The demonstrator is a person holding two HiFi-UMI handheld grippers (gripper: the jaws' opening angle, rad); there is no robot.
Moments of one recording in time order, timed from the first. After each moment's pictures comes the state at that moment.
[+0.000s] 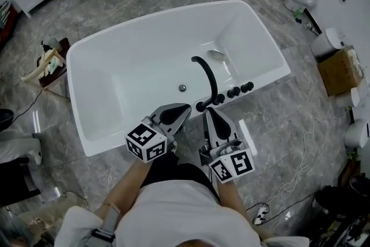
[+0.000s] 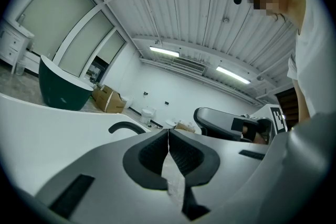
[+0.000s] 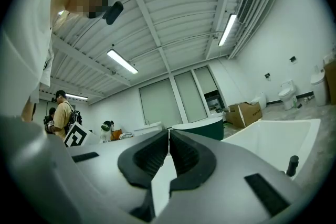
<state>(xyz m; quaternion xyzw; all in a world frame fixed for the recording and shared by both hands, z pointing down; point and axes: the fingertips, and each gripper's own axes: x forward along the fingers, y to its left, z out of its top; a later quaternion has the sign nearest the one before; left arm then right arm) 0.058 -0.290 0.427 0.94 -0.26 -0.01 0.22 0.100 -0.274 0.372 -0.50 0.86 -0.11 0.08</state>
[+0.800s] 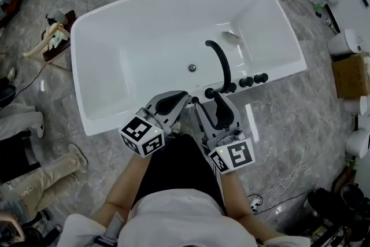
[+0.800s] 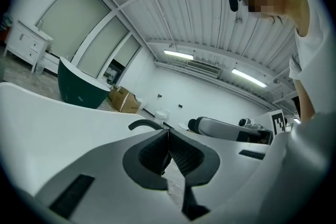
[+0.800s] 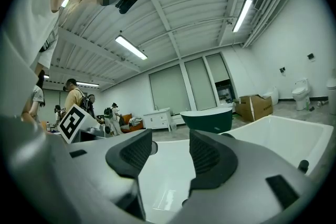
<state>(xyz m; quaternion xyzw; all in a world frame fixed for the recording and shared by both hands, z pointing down) 0.027 -0.309 0.447 0.91 -0.34 -0.02 0.25 0.072 -0.301 0.408 -0.44 0.89 -0.11 0.00</state>
